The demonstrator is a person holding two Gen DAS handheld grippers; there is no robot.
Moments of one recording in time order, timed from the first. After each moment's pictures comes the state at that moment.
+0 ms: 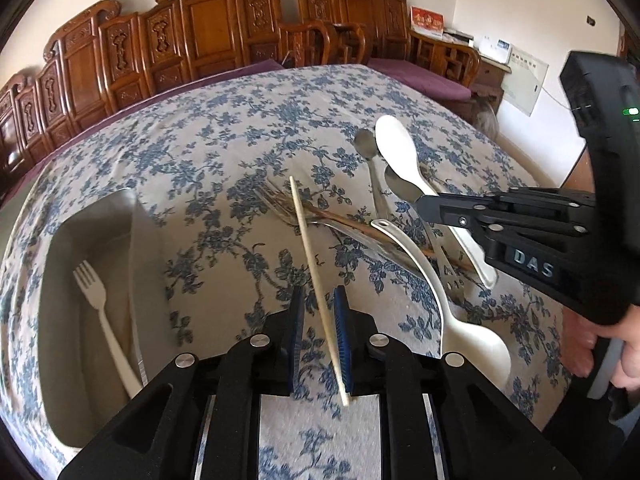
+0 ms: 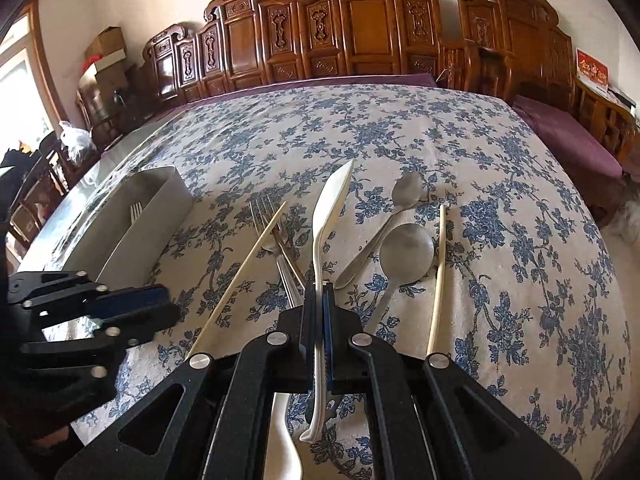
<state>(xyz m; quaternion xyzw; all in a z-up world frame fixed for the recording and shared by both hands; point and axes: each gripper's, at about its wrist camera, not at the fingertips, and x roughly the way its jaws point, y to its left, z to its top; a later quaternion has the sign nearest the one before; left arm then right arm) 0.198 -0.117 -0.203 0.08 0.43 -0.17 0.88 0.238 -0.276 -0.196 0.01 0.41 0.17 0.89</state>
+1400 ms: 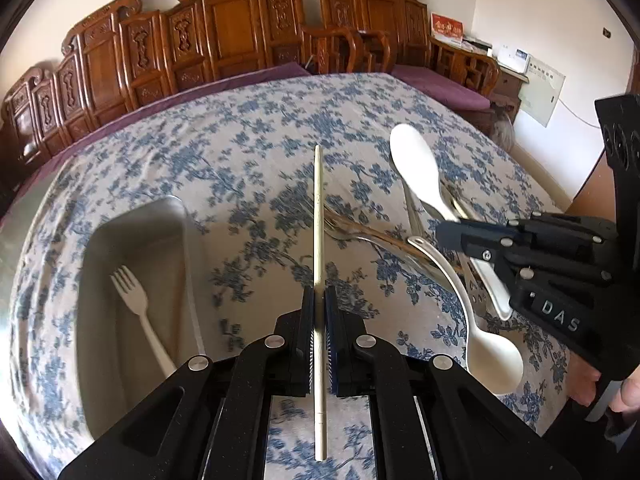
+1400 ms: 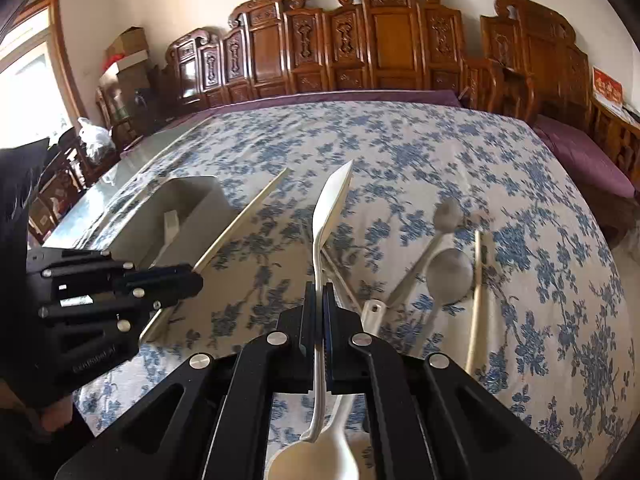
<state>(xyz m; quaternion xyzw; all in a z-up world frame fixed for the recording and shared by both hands) 0.203 -0.086 -0.177 0.07 0.43 -0.14 0.89 0.225 -0.242 -0.176 0.00 0.39 0.21 0.90</state>
